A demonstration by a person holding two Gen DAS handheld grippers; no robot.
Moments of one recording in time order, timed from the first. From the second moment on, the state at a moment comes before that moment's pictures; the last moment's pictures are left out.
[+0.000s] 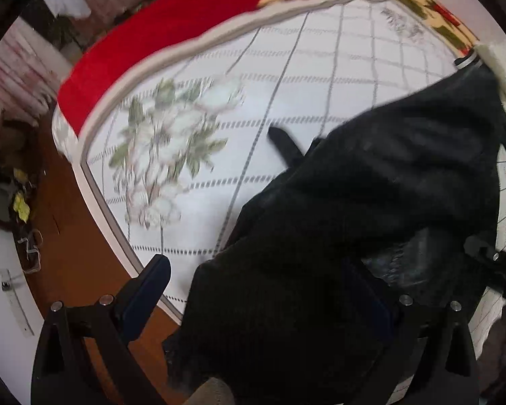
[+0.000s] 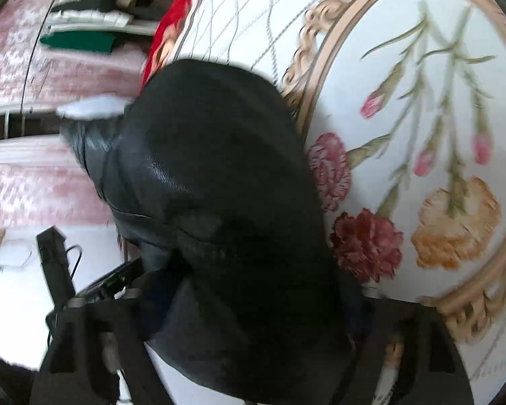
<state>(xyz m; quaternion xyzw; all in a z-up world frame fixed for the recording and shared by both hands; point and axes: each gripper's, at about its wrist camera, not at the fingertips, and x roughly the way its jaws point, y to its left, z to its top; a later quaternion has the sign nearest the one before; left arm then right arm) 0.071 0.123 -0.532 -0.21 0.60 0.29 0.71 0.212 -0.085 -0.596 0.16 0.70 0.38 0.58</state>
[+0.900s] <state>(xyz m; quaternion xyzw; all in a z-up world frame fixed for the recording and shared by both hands) 0.125 0.011 -0.565 -0.12 0.62 0.25 0.73 0.243 -0.134 -0.520 0.09 0.70 0.24 0.67</state>
